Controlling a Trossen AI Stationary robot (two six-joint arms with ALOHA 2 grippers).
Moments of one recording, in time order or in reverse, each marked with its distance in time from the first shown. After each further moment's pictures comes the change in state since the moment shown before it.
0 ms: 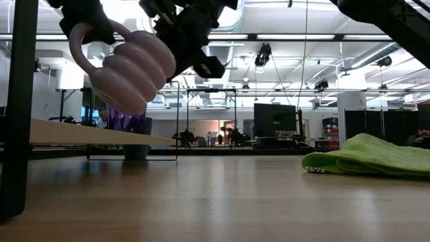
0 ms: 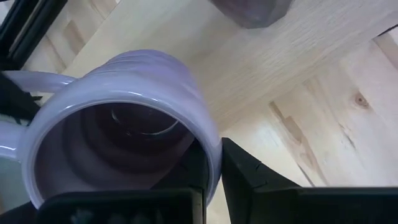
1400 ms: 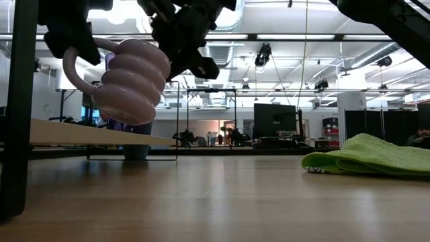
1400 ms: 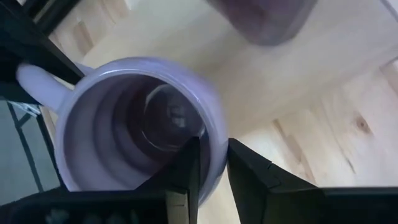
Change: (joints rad) left arm -0.028 -0.002 -0.080 -0.031 -0.021 -0.131; right arm 0.001 0.000 -0.002 0.044 0.005 -0.070
